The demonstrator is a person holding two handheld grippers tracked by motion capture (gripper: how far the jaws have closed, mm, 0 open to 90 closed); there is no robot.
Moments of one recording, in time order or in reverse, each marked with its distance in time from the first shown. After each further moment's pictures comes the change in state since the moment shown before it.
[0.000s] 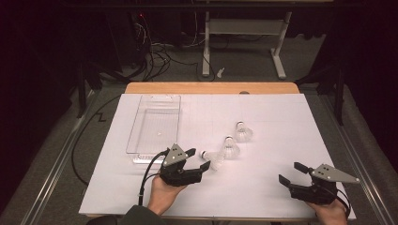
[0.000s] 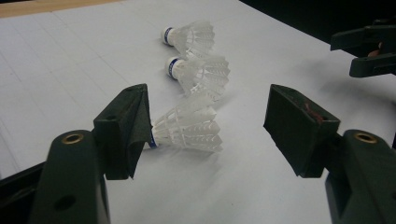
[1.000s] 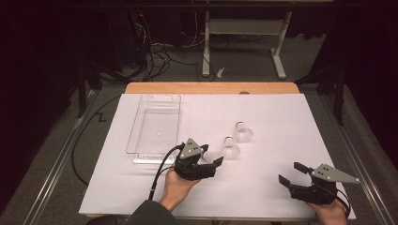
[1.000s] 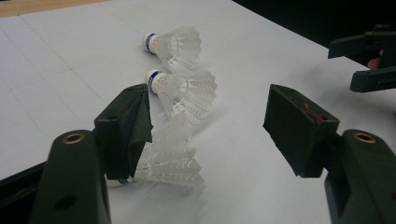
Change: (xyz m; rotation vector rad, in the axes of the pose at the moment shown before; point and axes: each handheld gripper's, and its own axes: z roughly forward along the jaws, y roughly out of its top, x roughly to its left) left arm -0.010 0.018 0.034 0.026 -0.019 0.006; right arm 0.001 0.000 0.000 0.001 0.004 -0.003
